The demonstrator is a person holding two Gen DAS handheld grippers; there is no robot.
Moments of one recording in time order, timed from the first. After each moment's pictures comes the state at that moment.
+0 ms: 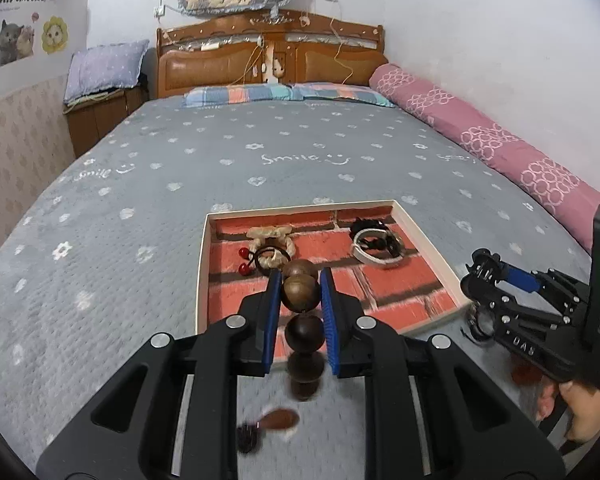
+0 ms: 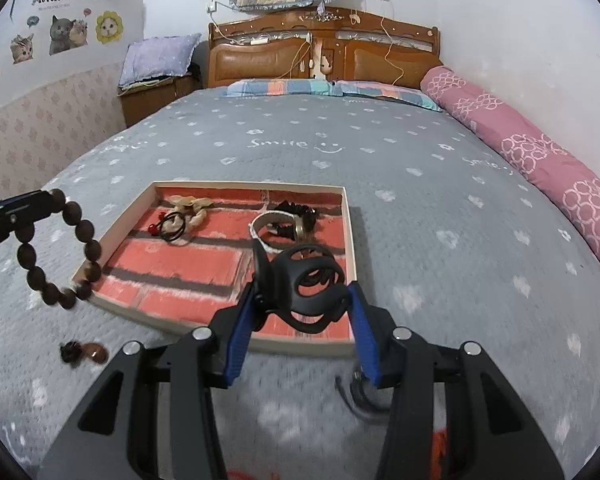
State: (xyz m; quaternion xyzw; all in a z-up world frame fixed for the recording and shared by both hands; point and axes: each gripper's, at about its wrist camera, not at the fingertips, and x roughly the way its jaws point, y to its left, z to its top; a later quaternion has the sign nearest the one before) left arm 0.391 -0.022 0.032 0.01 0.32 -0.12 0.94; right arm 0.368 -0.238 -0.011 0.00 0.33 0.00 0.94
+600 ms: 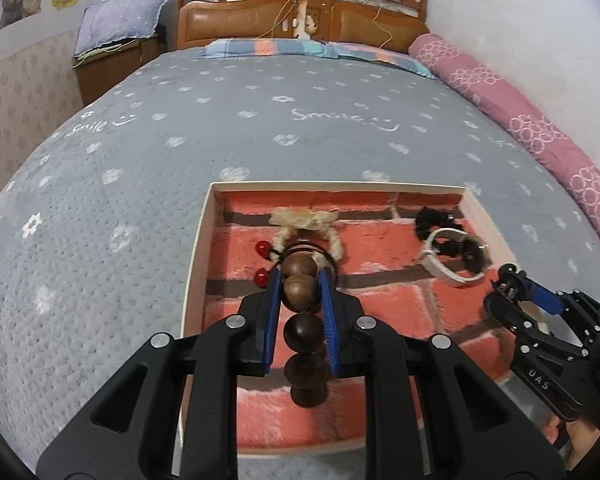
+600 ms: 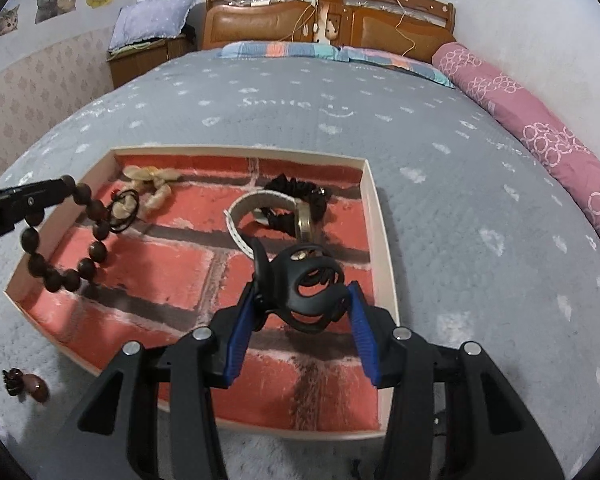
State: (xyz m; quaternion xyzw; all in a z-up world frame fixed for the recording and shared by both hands) left arm 0.496 -0.015 -0.039 -0.01 0.39 -0.07 0.92; right arm 0.453 -0.227 -0.067 -0.03 0.38 0.00 0.92
